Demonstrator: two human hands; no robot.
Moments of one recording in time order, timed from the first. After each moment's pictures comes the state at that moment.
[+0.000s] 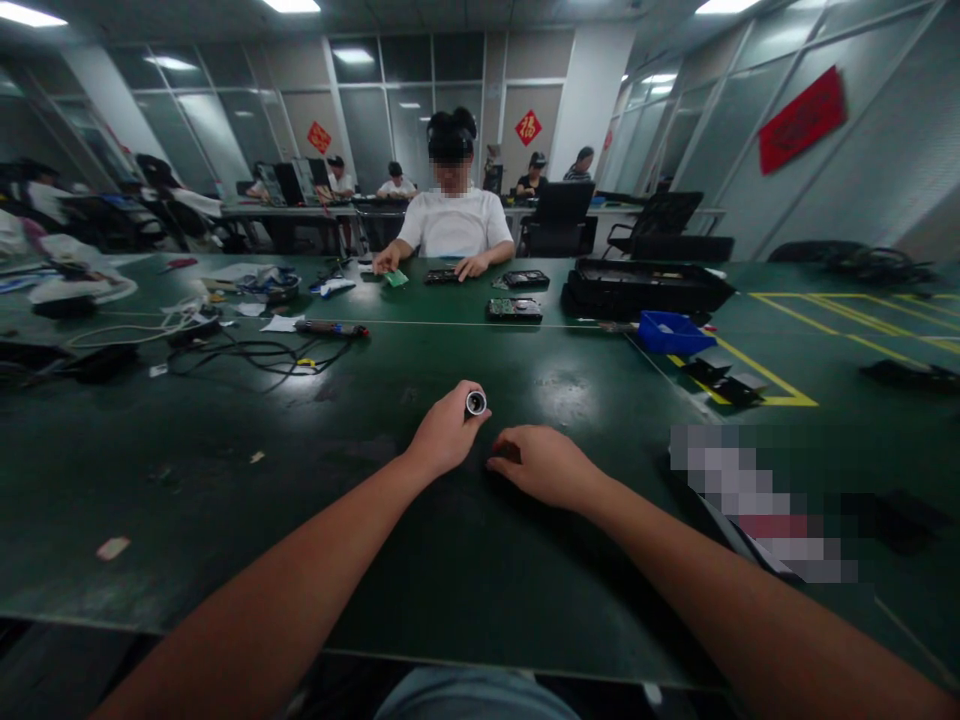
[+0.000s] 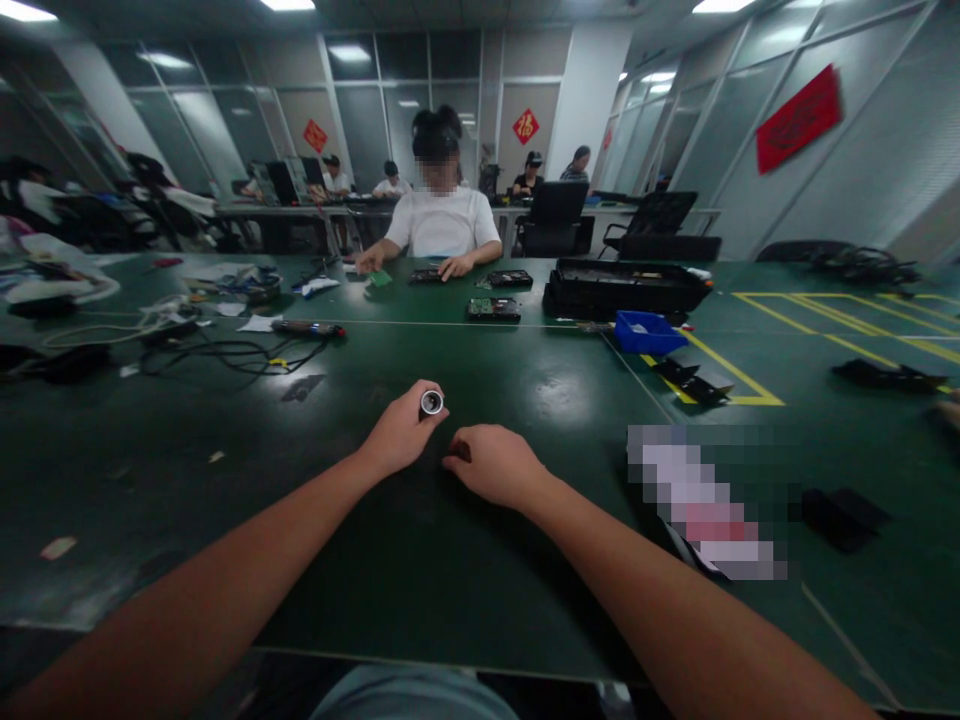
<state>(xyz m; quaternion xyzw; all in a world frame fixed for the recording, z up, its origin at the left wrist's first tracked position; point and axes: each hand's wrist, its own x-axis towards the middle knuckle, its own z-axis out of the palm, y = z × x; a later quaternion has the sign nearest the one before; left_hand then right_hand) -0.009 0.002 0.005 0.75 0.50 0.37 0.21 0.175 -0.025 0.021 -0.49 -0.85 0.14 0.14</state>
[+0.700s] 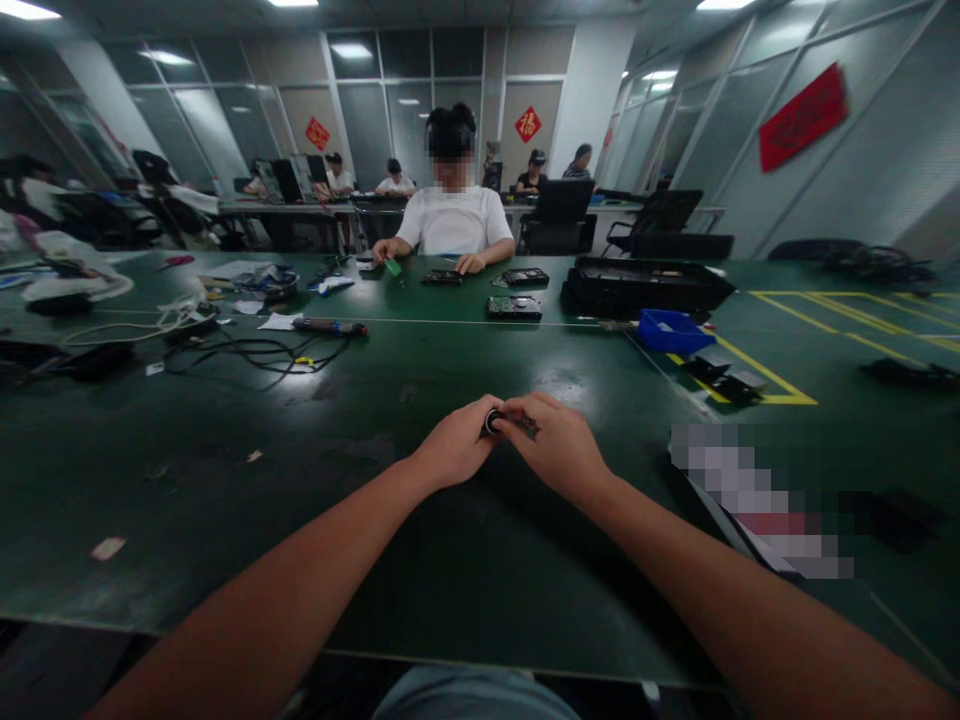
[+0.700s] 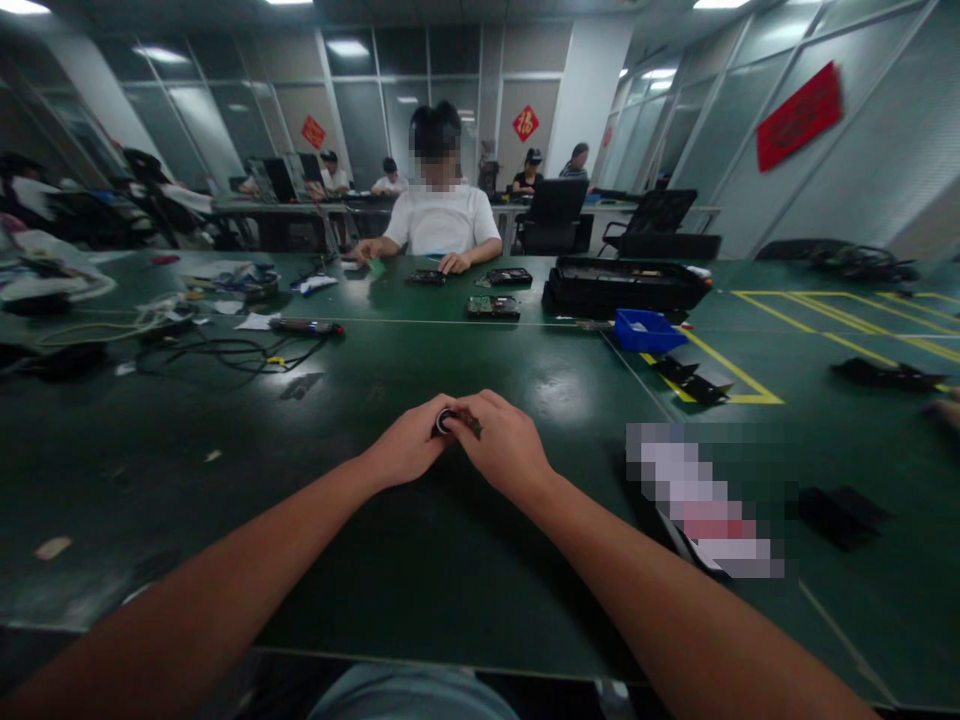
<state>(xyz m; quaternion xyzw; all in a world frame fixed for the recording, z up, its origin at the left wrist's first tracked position) -0.001 -0.008 0.006 0.82 0.40 0.32 0.26 0.175 -0.028 0.033 -0.48 -0.81 0.07 0.34</state>
